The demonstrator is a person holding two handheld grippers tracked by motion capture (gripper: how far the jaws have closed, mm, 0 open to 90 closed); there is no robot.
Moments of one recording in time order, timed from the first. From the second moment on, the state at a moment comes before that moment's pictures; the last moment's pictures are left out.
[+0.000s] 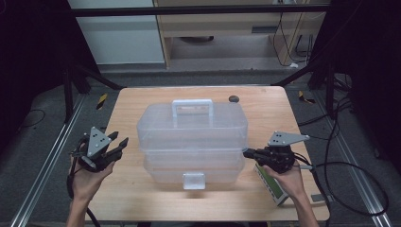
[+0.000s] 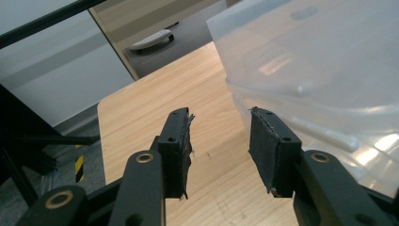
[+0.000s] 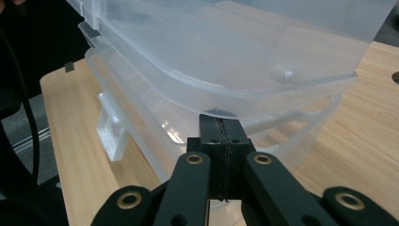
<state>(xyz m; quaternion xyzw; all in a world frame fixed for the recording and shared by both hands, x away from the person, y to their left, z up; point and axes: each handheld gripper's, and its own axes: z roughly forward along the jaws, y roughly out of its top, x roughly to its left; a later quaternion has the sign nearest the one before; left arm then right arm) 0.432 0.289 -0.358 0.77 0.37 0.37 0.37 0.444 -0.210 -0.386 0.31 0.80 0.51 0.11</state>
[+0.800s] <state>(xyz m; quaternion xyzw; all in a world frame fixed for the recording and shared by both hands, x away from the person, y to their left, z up) 0.424 0.269 -0.380 0.78 0.36 0.36 0.37 0.446 -0.210 -0.381 0.30 0.79 0.52 0.12</state>
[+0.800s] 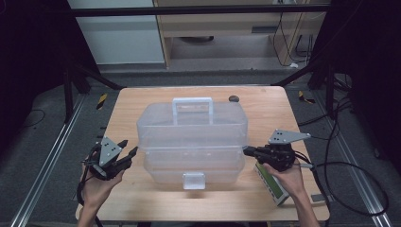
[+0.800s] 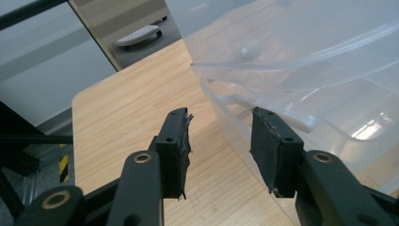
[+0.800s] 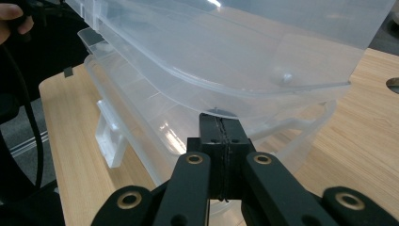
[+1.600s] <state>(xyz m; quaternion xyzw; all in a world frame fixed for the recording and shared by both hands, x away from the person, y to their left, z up) 0.425 0.246 -0.384 0.76 0.35 0.36 0.40 0.447 -0.211 -0.379 0.30 0.79 0.52 0.12</state>
